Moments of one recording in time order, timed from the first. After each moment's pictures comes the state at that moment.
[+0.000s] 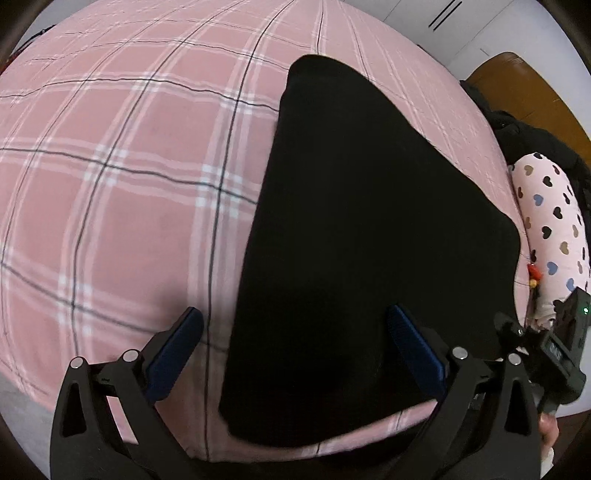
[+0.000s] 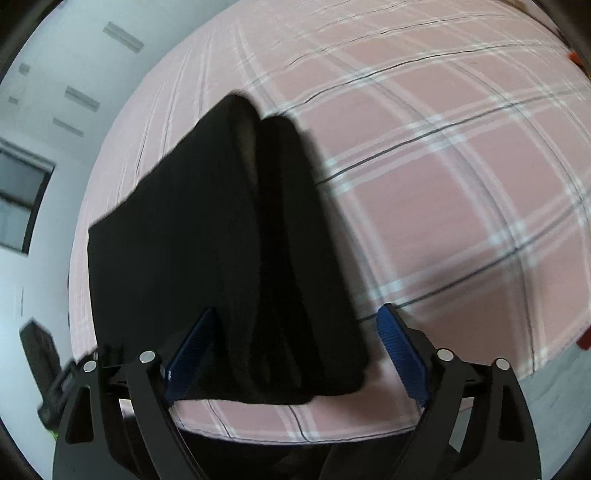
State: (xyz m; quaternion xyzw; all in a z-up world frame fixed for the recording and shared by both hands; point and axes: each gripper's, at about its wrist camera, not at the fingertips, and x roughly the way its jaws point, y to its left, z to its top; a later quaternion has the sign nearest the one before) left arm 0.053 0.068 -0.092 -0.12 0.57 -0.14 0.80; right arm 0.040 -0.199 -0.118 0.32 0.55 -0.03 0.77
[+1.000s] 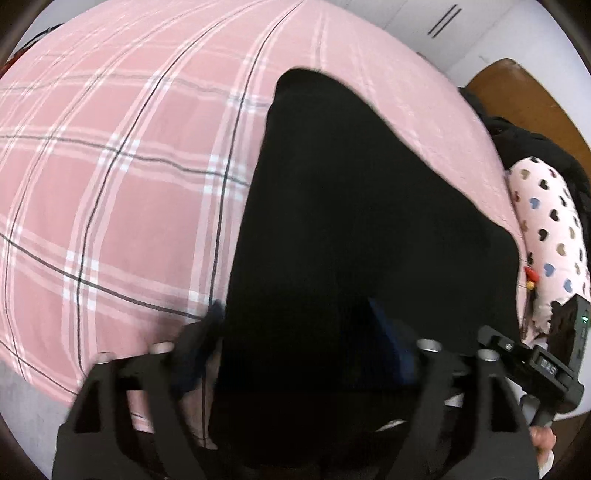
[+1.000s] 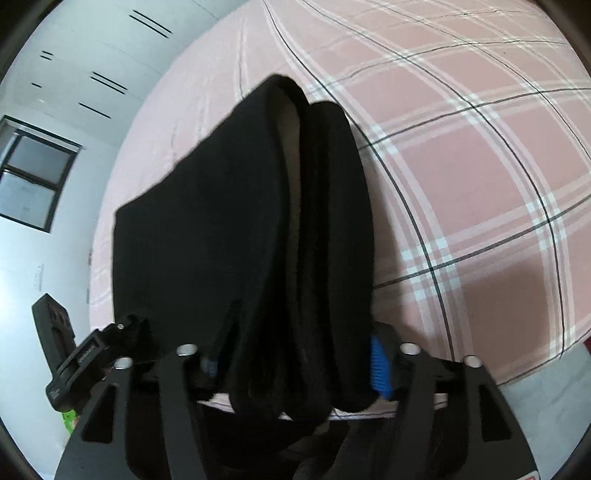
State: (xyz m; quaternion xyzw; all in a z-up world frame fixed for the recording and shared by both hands) left arm 0.037 0.057 -0.087 -0.13 0.57 -0.13 0.80; right arm 0.029 -0.178 -0.125 0.32 0.55 0.02 0.77
